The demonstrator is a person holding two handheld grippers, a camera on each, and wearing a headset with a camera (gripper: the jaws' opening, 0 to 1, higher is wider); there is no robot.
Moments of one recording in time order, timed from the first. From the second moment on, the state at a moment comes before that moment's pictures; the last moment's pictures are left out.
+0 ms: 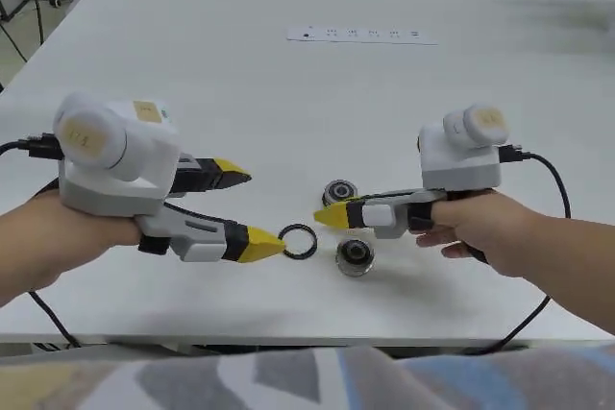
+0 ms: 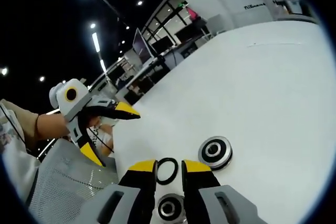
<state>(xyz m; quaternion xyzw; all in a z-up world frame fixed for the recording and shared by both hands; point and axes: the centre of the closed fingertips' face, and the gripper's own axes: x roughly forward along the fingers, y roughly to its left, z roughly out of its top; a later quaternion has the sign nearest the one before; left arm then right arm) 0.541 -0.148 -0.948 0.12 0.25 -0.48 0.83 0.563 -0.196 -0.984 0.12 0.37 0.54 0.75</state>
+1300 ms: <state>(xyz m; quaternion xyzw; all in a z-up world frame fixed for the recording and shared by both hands) 0.590 -0.178 -0.970 0.11 0.27 -0.48 0.83 0.598 -0.236 -1.000 -0.04 0.30 0.53 0.79</state>
